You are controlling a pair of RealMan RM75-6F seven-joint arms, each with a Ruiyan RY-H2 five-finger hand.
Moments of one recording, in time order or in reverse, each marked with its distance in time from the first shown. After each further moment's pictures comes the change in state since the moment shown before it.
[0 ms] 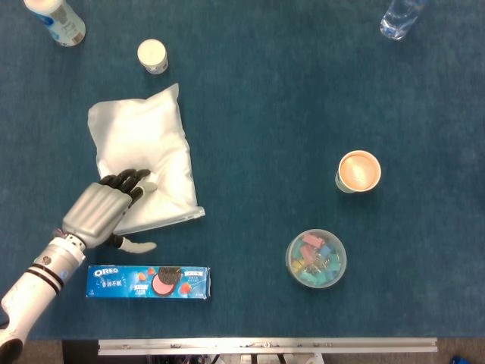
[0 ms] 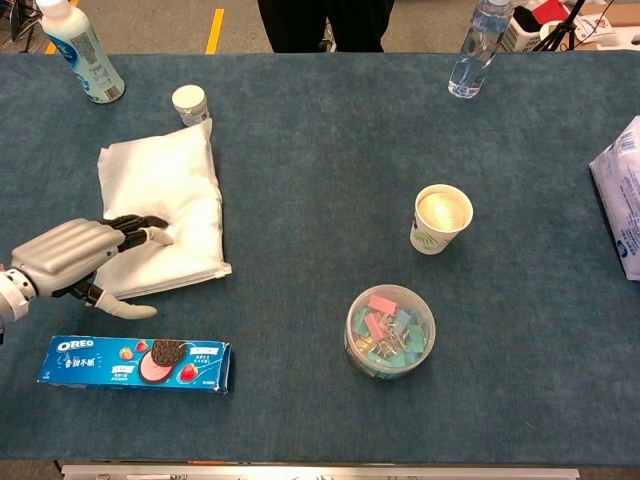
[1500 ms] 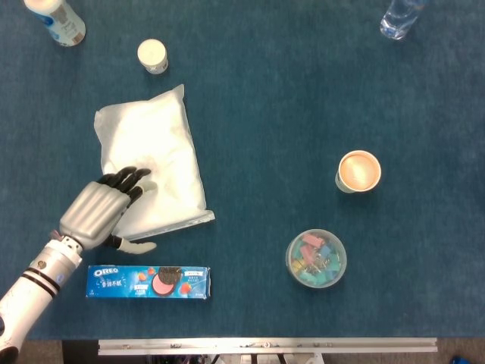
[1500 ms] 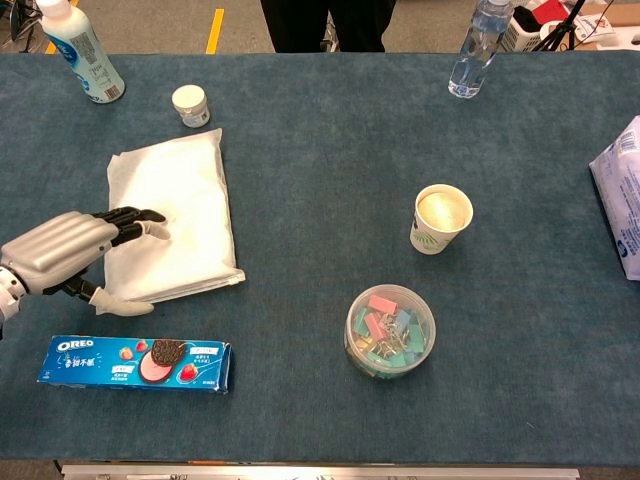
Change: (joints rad) left arm 0.013 0.006 0.018 0.006 0.057 0.113 -0.044; right arm 0.004 -0.005 -0.001 0.007 0.006 -0.014 -0.006
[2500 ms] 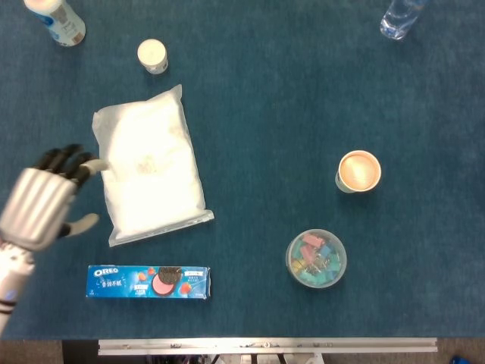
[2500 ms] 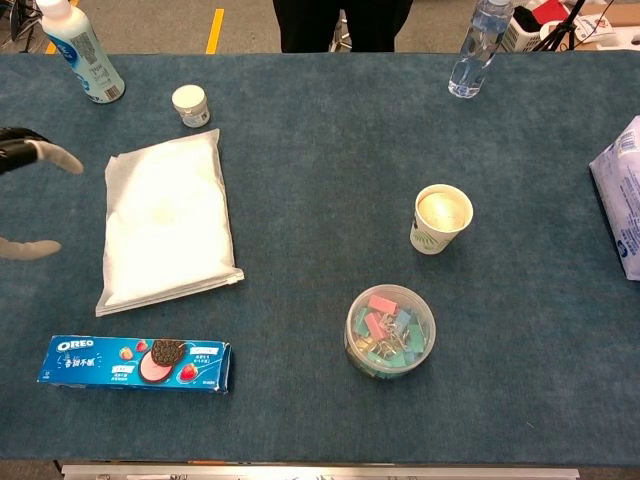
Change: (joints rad) left arm 0.141 0.175 -0.030 -0.158 0.116 0.421 0.038; right arm 0.003 -0.008 0.005 0.010 0.016 -0.010 -0.013
